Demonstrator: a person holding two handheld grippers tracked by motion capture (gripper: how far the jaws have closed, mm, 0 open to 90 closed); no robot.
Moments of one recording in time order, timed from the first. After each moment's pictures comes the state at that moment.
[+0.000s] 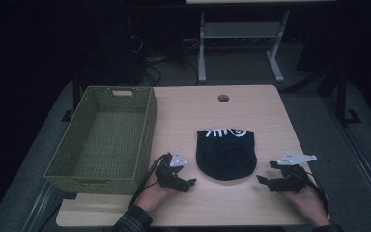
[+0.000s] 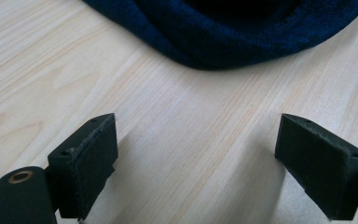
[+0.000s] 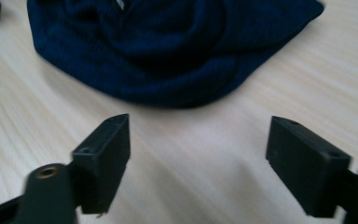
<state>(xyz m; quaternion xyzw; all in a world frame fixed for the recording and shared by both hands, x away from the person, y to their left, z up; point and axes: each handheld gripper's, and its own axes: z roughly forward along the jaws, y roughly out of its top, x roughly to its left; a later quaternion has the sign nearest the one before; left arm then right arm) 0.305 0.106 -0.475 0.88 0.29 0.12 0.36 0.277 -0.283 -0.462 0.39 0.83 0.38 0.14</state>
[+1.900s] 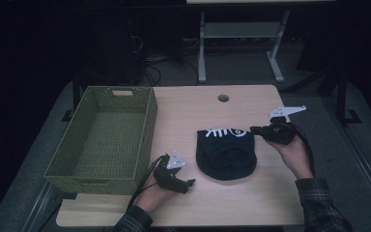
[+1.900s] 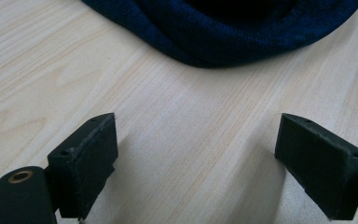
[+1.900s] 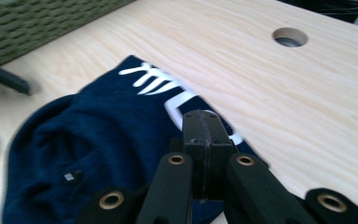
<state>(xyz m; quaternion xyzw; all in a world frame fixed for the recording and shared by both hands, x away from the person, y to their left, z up) 0.302 0.113 -0.477 0.88 0.28 0.12 0.37 0.388 -0.266 -0.399 0.38 0.81 0.43 0.12</state>
